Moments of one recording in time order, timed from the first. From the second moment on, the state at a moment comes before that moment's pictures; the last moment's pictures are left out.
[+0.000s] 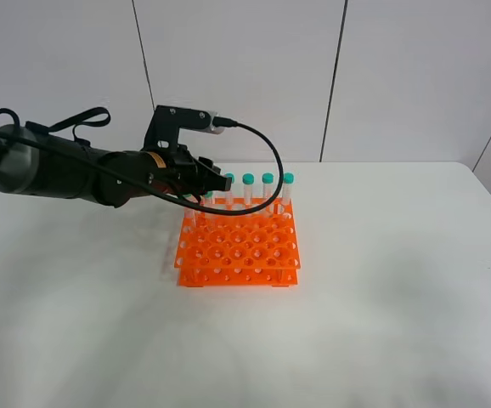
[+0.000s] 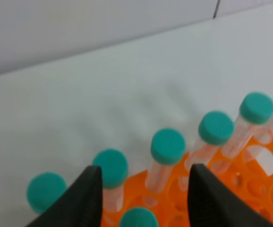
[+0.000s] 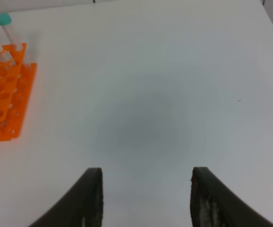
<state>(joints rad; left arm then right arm) -0.45 1.86 -1.06 -0.12 -0.25 0.06 -0.07 0.04 -0.49 -0.01 1.03 0.09</state>
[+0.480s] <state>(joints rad) -0.27 1.74 -1.06 -0.12 -0.11 0.09 -0.07 0.04 -0.49 -0.01 1.03 0.09</state>
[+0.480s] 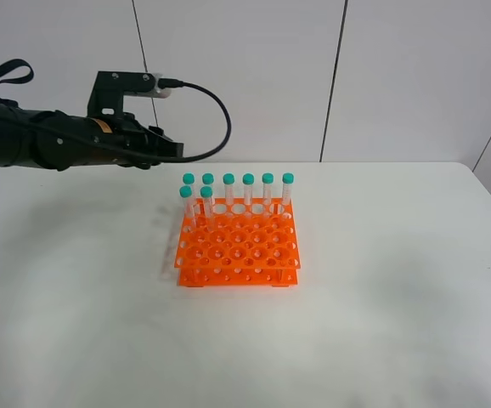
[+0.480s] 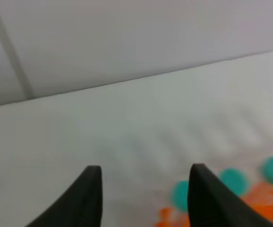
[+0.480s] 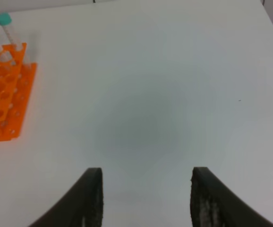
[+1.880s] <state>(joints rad) -0.09 1.55 -1.06 -0.01 0.70 0.06 -0.07 0.04 -0.49 -0.01 1.03 0.09</state>
